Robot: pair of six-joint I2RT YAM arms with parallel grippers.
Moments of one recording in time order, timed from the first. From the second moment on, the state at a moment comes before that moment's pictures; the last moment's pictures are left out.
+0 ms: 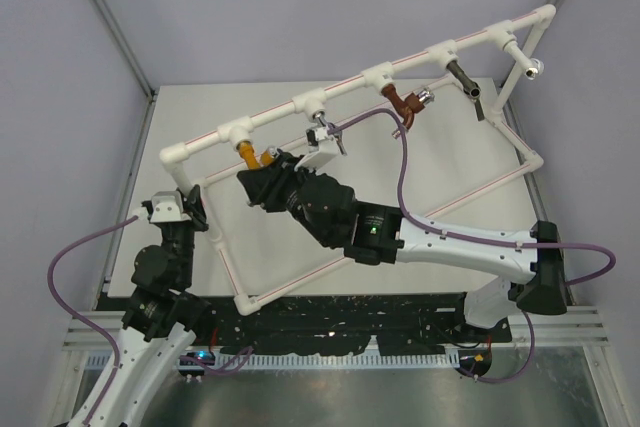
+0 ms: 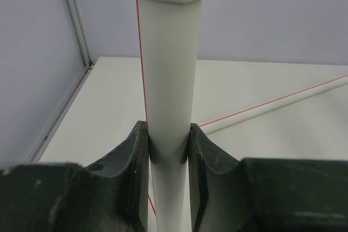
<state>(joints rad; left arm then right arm) -0.44 0.13 0.36 -0.02 -0.46 0.06 1.30 1.51 1.43 0.02 0.61 0.84</state>
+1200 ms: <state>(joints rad) -0.45 0.12 0.36 -0.02 -0.53 0.08 1.24 1.53 1.13 0.63 0.41 1.48</state>
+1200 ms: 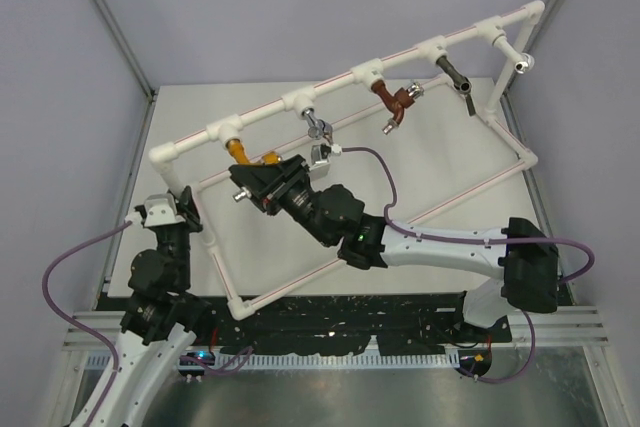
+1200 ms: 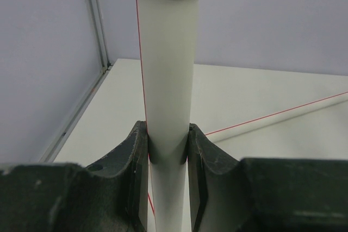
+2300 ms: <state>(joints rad) -0.47 0.10 0.38 -0.09 -0.43 0.08 1.20 1.31 0.99 0.47 0.38 0.68</state>
